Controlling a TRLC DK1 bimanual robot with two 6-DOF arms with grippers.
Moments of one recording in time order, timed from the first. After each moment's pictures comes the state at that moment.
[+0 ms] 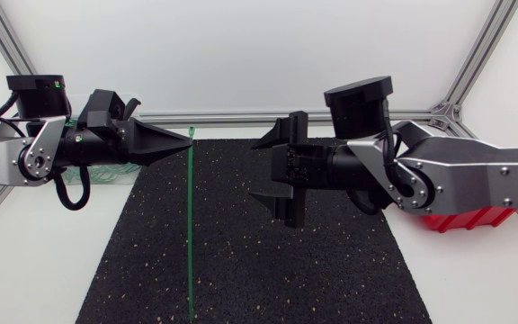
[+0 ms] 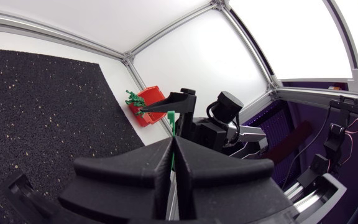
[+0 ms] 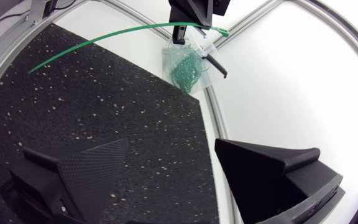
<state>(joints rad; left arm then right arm) -0.06 1.55 0.84 0.29 1.38 -0.58 0.61 1.50 0.84 0.13 -0.31 -1.04</state>
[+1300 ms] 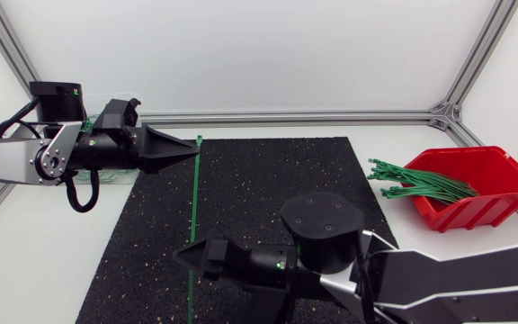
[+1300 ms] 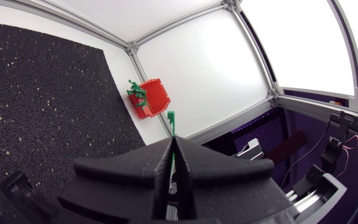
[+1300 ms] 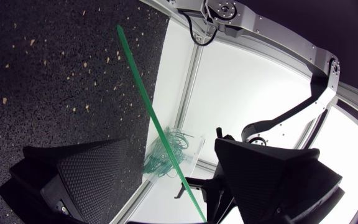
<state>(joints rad) -0.08 1.62 0.86 0.26 1.39 -0.61 1.00 1.57 0.52 0.70 -0.28 -1.96</state>
